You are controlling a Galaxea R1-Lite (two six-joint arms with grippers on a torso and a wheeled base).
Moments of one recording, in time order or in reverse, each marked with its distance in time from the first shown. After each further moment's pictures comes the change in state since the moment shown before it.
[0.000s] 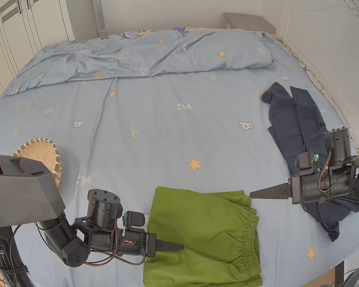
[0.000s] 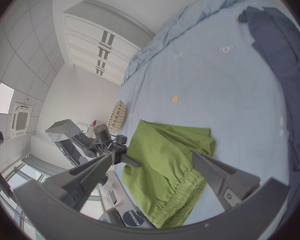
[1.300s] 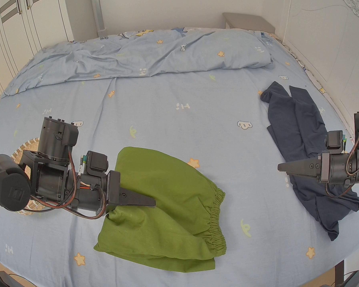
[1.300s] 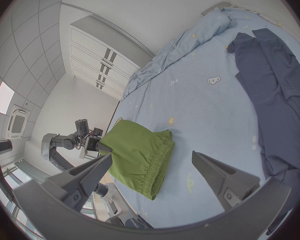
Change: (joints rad) left arm 0.116 -0.491 -0.419 0.952 0.013 -0.032; right arm -0.115 -0.191 -0.042 0.087 0.001 0.032
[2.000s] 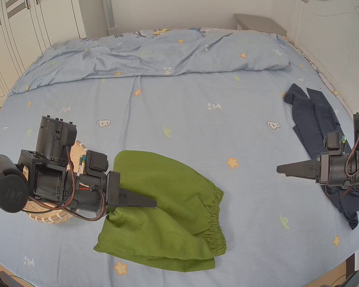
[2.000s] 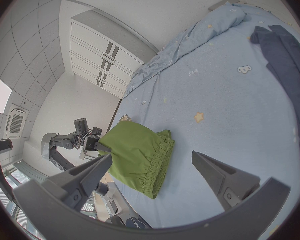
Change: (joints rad) left arm -0.015 -0.017 0.003 0.000 0.001 0.005; right arm 0.008 -0.001 0.005 -0.001 0.000 0.001
